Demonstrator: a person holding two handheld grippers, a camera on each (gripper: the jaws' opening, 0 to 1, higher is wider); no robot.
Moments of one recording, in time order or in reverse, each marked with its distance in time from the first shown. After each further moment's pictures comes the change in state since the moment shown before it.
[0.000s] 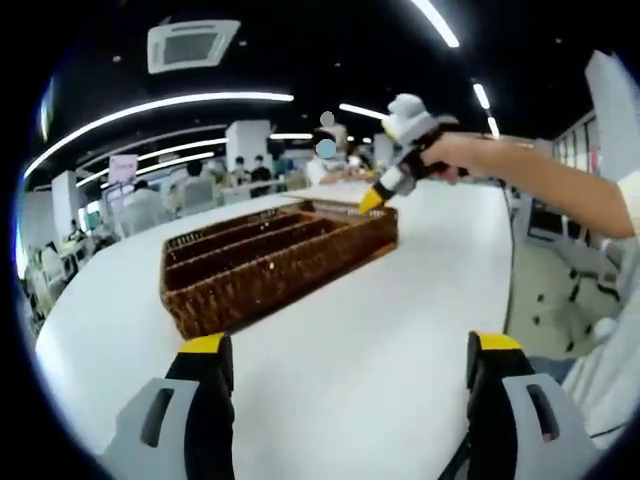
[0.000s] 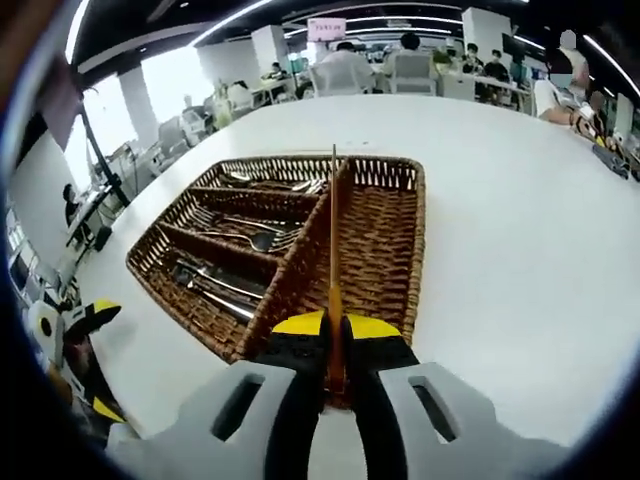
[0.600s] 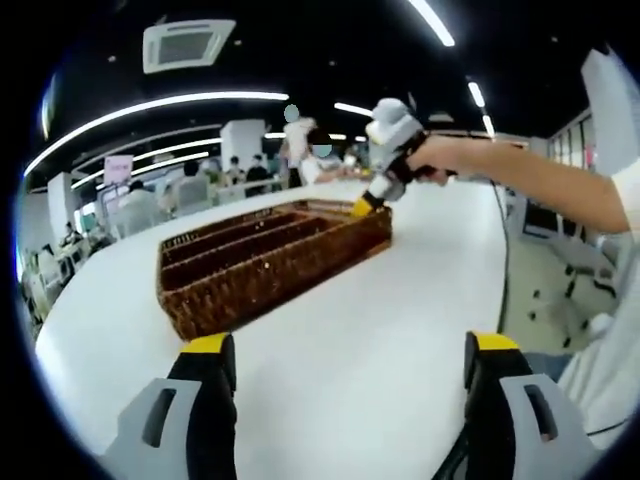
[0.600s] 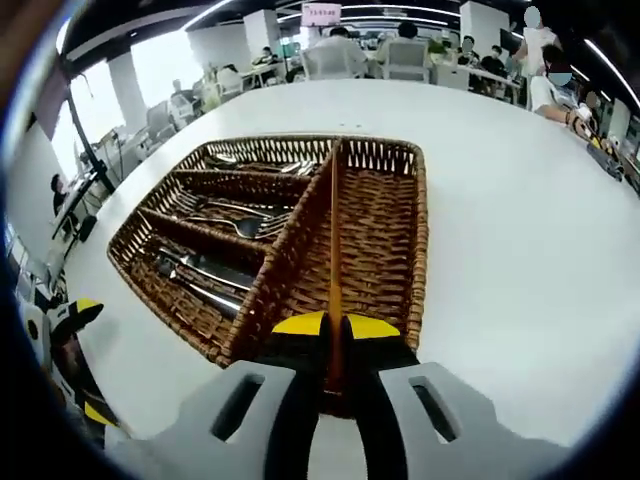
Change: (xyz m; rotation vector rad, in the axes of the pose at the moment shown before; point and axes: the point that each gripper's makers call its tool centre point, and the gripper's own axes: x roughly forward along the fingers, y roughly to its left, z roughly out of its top) left arm 0.000 -0.001 -0.004 0.016 0.018 -0.027; right arm 0.012 0.002 -0.014 -0.018 0.069 -0.050
